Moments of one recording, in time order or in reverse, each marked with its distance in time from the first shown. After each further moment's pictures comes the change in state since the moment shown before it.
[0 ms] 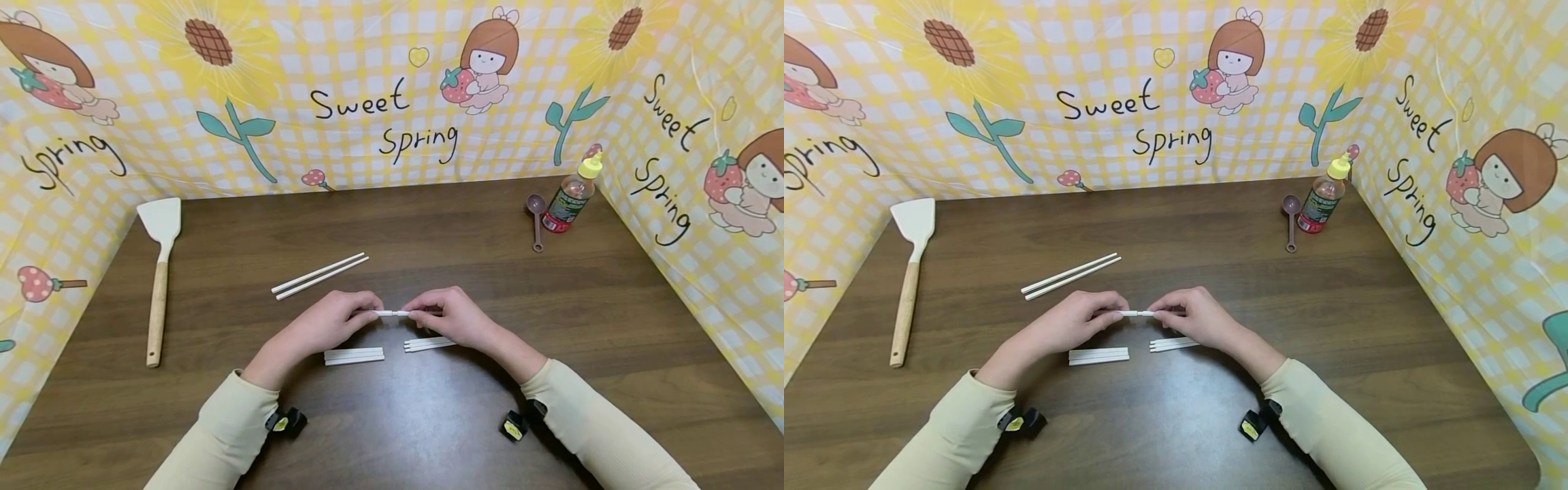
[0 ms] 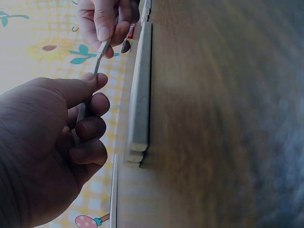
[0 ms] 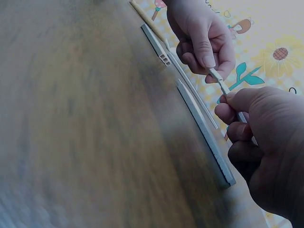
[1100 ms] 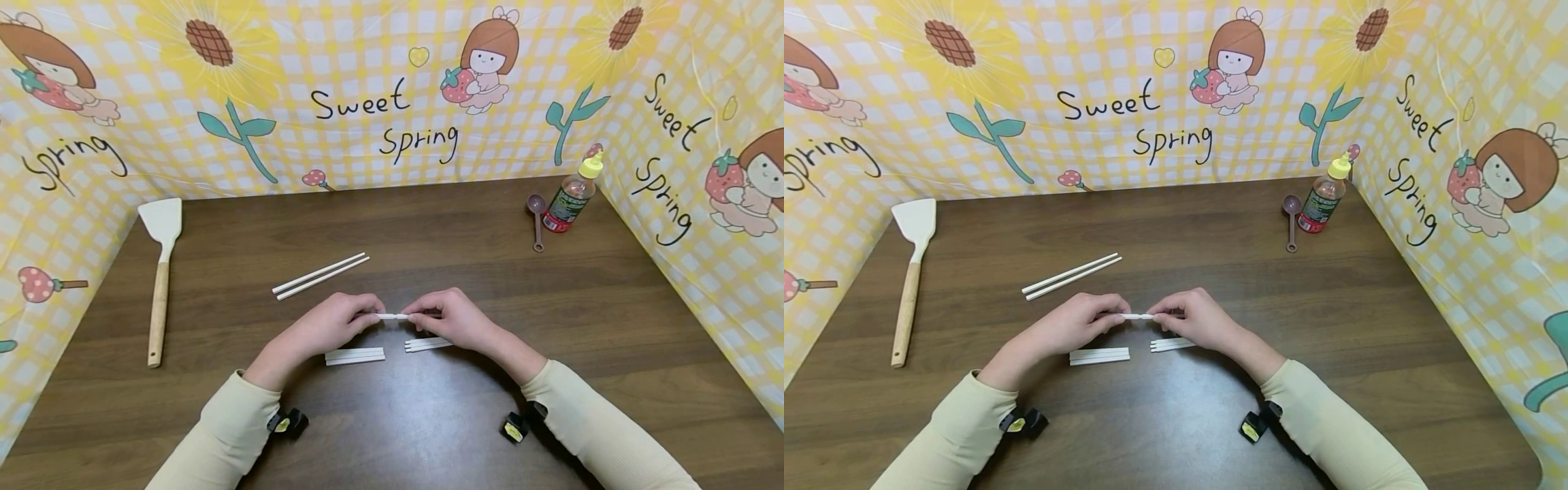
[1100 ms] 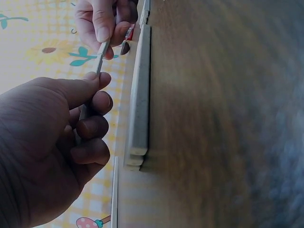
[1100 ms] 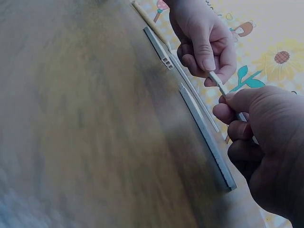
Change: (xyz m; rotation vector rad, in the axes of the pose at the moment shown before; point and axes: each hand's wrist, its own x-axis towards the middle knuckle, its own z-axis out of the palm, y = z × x) left_hand 0.000 -0.001 0.002 0.018 -0.018 0.022; right_hand -0.001 -0.001 -0.001 -0.033 -0.029 -0.009
